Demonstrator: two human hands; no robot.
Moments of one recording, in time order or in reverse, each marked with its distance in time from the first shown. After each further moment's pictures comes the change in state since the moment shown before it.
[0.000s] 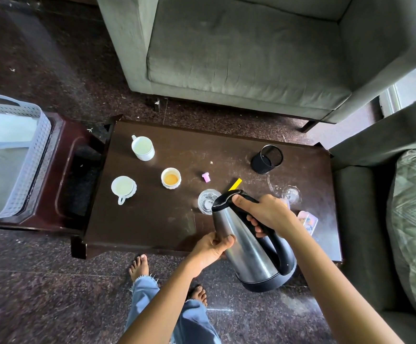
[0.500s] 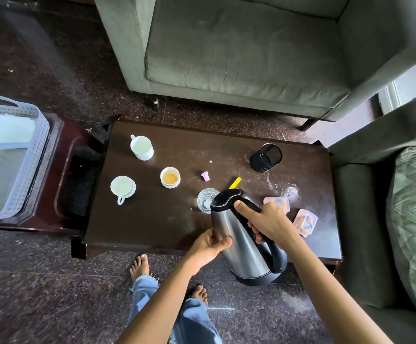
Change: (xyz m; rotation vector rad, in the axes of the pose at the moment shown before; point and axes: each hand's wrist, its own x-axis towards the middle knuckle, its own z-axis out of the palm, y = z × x) left_hand 0.009 -0.013 -0.007 0.082 0.077 0.007; right_hand 0.001 0.030 0.011 -0.013 0.097 -0.059
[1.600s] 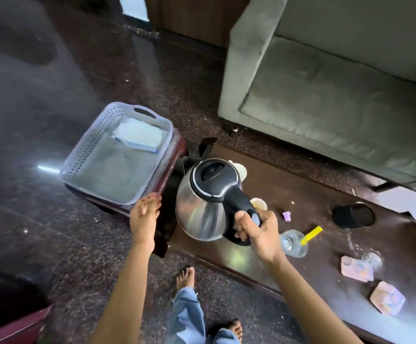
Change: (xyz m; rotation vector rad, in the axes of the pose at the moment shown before) left_hand -0.139 0.016 -0.325 -0.667 0.991 0.361; right_hand -0.052 -0.179 0.190 0.547 -0.218 -0.657
